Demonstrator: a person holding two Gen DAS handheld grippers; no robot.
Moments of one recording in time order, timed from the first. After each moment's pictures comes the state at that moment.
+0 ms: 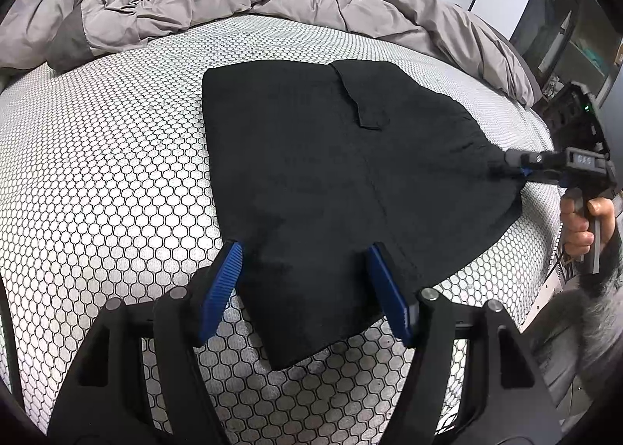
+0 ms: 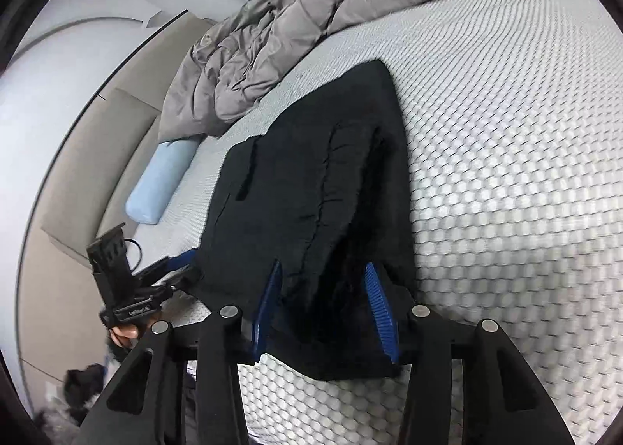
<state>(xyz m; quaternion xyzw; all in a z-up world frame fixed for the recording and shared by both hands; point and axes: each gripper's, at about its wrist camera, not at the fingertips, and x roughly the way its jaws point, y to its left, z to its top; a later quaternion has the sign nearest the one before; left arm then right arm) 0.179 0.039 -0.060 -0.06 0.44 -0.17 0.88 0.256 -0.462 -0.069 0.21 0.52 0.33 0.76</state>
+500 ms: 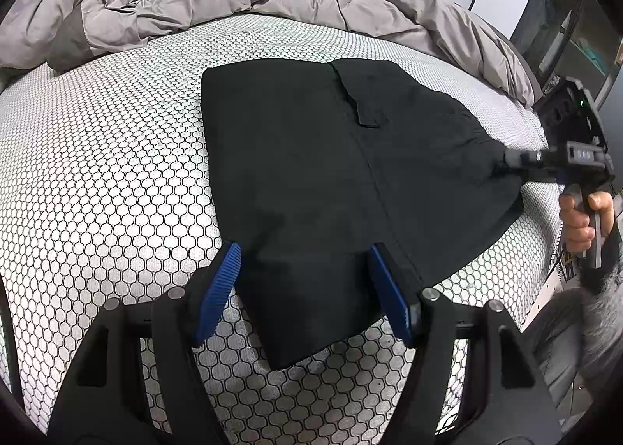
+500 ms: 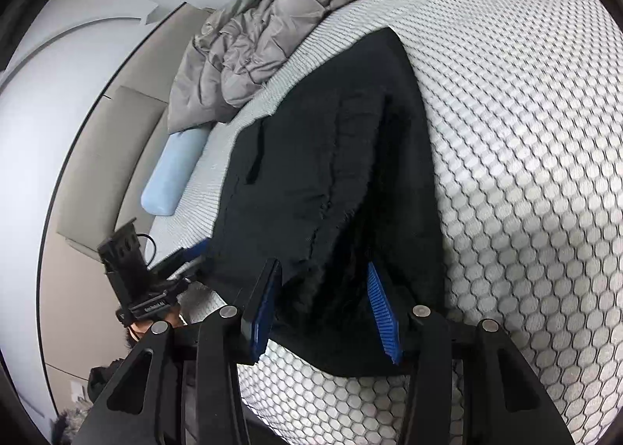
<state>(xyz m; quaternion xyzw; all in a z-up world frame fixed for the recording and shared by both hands) 0.181 0.039 -0.062 -0.06 0.44 -0.17 0.88 0.256 -0.458 -0.072 0.22 0.54 0.35 0.73</state>
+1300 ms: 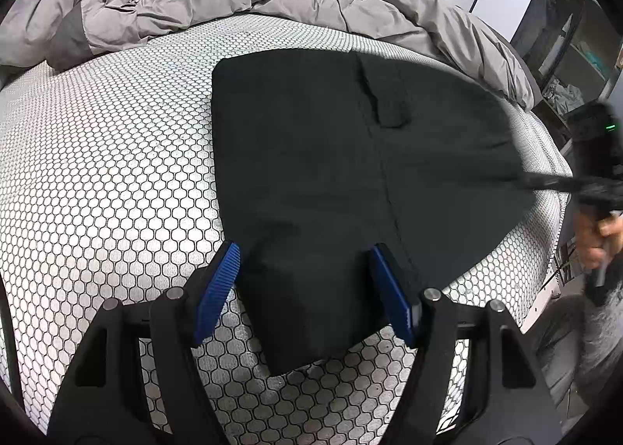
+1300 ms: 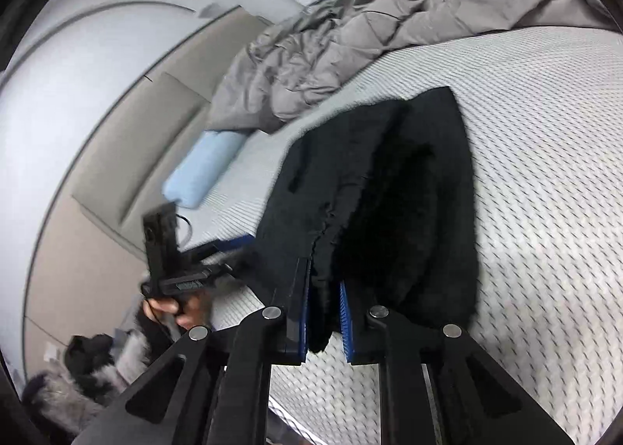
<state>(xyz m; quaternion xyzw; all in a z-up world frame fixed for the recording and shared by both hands) 0.183 0.038 -0.064 -0.06 0.44 -0.17 0.88 0.215 -0.458 -0.025 0.17 0.48 0.39 0.77</state>
